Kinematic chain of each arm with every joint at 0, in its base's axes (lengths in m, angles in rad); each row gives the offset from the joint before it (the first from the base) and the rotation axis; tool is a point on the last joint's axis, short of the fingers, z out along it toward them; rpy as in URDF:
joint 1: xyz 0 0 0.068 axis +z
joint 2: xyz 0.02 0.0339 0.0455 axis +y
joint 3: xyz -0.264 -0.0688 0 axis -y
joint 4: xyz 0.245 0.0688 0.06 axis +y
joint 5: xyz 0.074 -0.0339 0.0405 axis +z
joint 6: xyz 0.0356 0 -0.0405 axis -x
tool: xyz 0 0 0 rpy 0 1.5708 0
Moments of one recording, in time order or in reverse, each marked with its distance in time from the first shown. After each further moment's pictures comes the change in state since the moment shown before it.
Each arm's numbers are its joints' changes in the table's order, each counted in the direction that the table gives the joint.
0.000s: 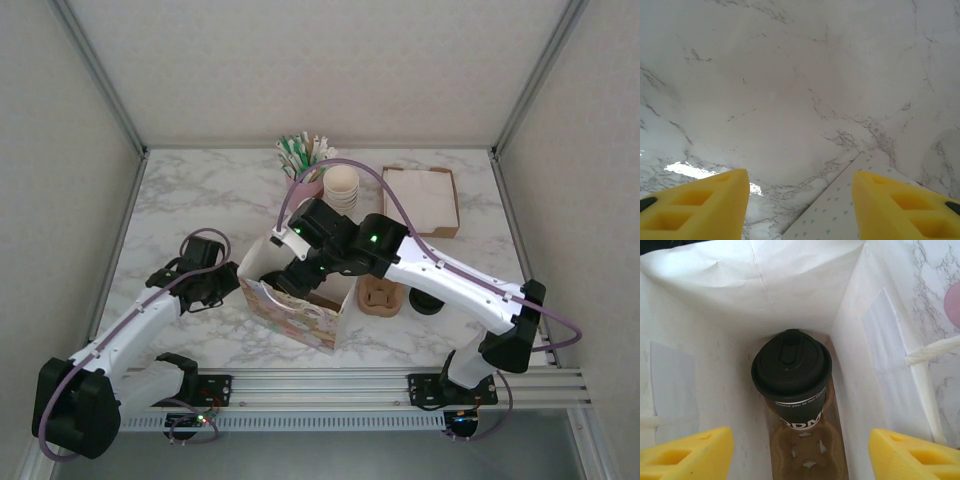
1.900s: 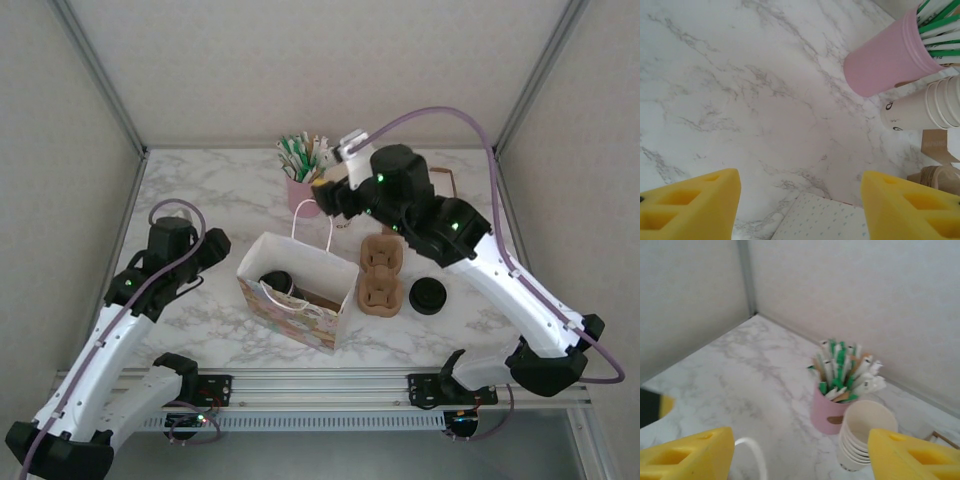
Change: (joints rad) left arm 0.000 -0.207 0.280 0.125 0.150 -0.181; right arm -0.257 -0.203 0.032 -0.350 -0.203 0.031
